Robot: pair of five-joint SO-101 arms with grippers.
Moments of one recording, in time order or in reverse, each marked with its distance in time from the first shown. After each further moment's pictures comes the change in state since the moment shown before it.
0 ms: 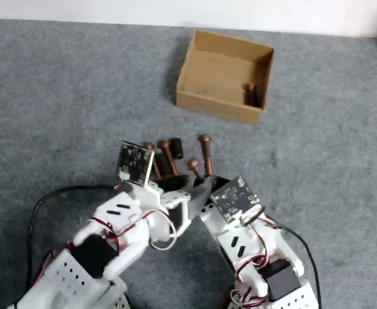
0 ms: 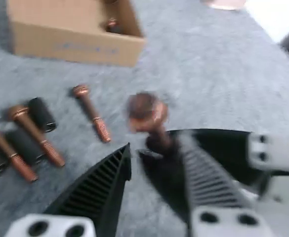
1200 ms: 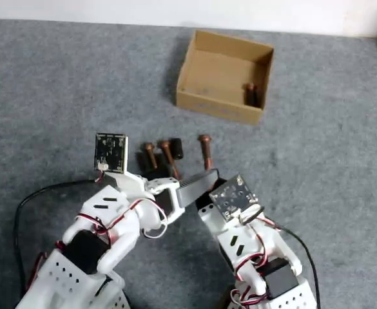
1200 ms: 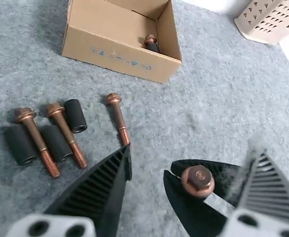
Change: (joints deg) left arm -8.2 0.1 -3.6 2.1 5.1; right arm 0.4 -0.1 2.1 -0.4 -0.1
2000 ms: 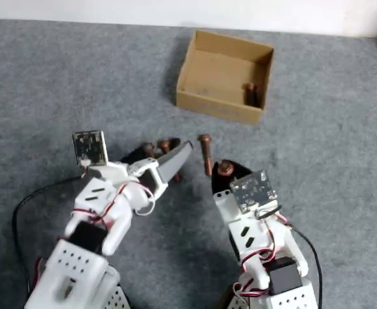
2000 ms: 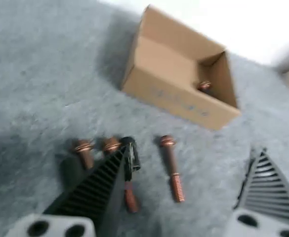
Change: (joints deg) left arm -14.9 8.6 10.5 -21.9 -1.9; right arm 9.3 1.6 0.0 -7.2 0.0
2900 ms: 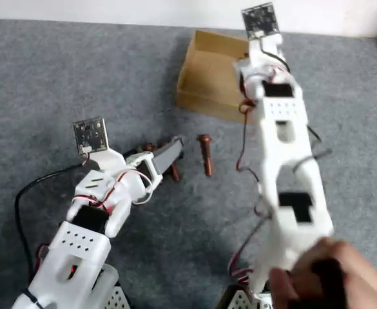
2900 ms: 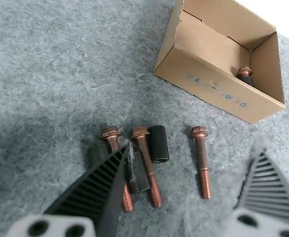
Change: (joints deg) left arm -3.1 11.3 -4.0 -0.4 -0.2; right arm 14.9 127.6 -104.7 -9.4 3.0
